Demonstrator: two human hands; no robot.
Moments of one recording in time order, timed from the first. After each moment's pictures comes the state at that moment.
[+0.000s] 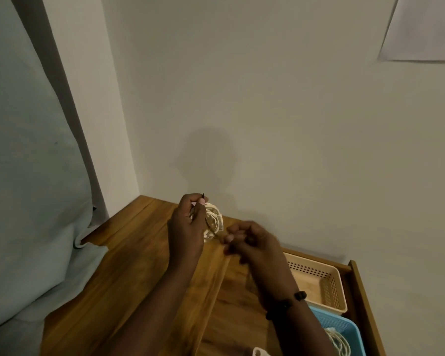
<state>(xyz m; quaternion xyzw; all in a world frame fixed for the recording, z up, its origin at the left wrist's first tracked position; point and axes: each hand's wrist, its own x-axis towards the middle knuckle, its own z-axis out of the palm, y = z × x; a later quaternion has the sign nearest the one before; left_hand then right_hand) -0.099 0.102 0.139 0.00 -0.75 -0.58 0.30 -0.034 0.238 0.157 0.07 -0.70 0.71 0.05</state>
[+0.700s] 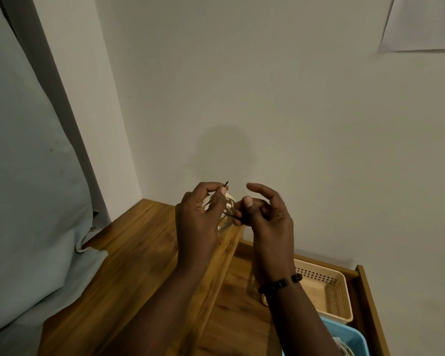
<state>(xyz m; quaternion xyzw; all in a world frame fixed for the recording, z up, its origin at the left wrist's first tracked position) -0.097 0.148 0.172 -0.06 -0.76 -0.53 0.36 -0.069 0.258 0.178 0.10 -0.56 0.80 0.22</state>
